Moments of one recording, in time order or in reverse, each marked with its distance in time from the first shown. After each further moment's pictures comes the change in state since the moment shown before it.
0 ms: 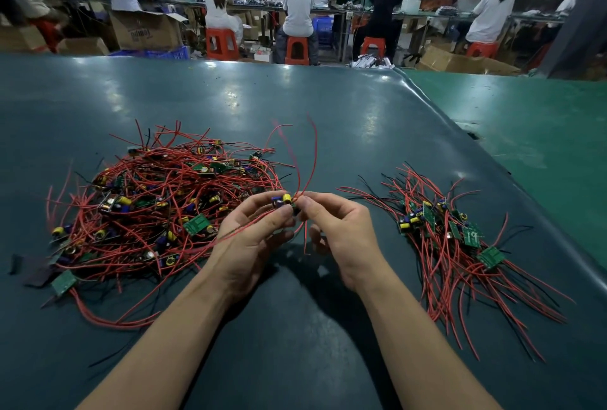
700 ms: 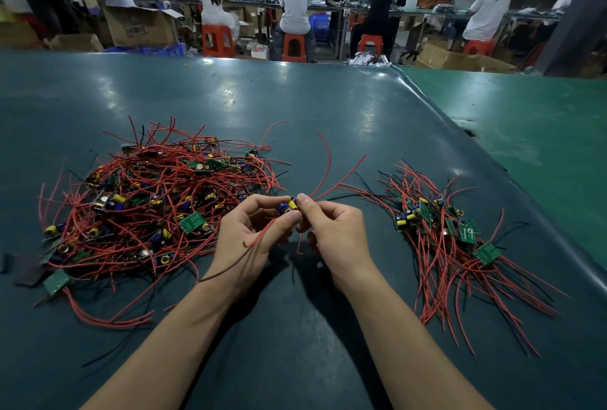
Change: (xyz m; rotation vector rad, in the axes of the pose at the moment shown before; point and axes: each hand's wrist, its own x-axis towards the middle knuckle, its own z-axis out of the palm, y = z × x) left_hand -0.002 -0.009 0.005 0.413 0.067 0.234; right_hand 0.003 0.011 0.004 -0.191 0.140 -0.006
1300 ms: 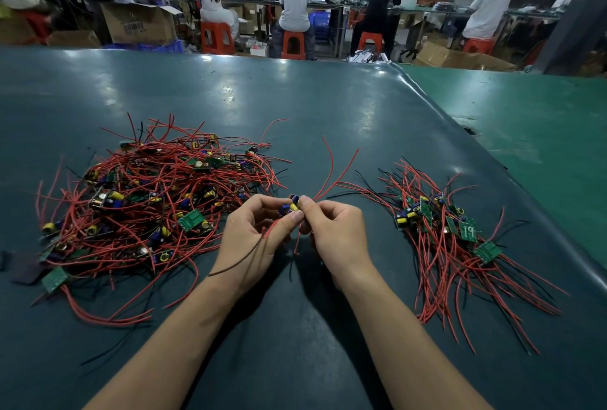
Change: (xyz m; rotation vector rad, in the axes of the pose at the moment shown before) left_hand 0.001 -0.003 0.003 0.081 -0.001 0.037; right_hand 0.003 0.006 0.001 -0.147 0.045 -0.024
